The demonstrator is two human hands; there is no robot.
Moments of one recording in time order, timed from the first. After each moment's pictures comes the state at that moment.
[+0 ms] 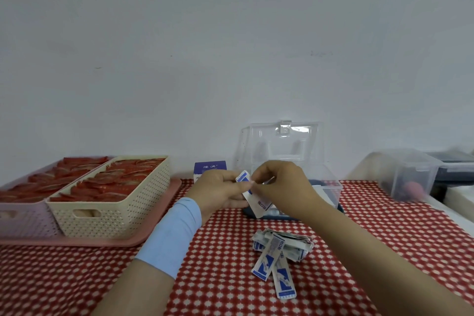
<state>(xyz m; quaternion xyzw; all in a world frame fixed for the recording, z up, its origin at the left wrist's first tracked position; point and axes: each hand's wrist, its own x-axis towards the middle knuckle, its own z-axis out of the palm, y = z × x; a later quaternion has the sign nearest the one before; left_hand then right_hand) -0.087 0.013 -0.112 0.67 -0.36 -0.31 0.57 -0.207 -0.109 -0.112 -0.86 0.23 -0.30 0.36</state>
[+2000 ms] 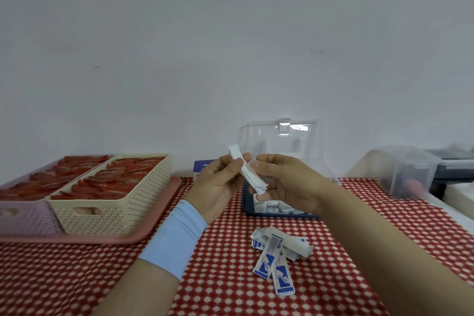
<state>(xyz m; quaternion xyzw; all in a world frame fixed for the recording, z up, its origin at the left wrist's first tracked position) -0.097 0.008 -0.113 0.39 -0.33 -0.37 0.78 -0.224 -0.109 -0.087 -0.64 0.14 -0.14 0.75</state>
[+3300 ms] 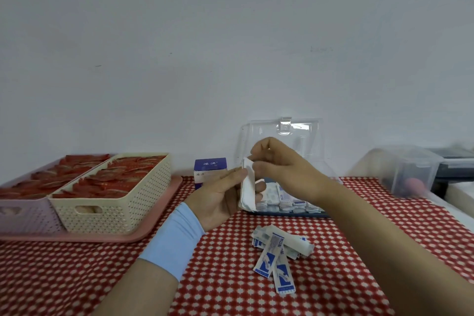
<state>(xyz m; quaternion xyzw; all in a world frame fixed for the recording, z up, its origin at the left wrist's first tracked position) -0.100 0.016 -0.119 0.41 -0.33 -0.48 0.70 -0.227 -0.115 -0.087 -0.84 0.04 -0.23 0.49</state>
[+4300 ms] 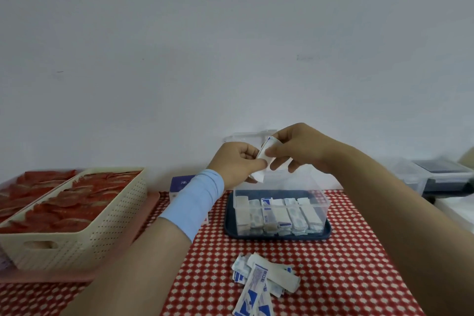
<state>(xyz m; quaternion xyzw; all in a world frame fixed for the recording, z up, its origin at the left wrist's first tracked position) -0.095 -0.080 -0.052 0.71 -0.45 -0.17 0.51 -0.220 -0.206 -0.019 -0.85 0.22 -0.18 0.44</state>
